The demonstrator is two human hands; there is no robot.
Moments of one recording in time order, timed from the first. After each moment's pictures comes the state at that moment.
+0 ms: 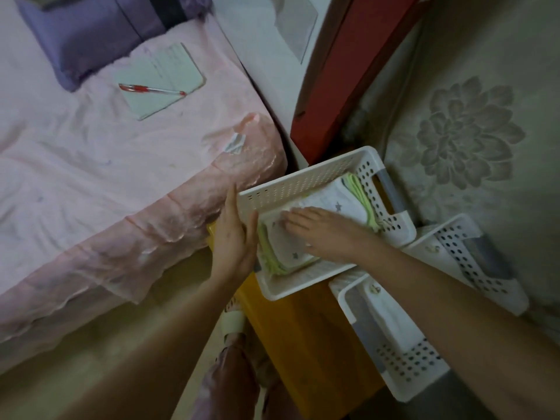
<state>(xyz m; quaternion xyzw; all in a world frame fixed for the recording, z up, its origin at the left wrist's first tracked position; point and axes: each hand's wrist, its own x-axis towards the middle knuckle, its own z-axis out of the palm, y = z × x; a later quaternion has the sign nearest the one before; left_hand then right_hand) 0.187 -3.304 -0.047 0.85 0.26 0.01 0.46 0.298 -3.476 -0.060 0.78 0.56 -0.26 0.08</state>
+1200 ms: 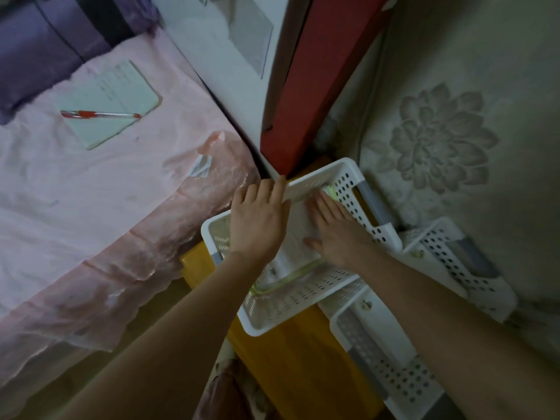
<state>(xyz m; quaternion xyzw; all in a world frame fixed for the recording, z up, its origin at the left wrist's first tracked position) 0.287 -3.335 -0.058 0.99 0.02 -0.01 0.12 0.324 -3.511 -0.090 0.92 0.27 -0.28 0.08</state>
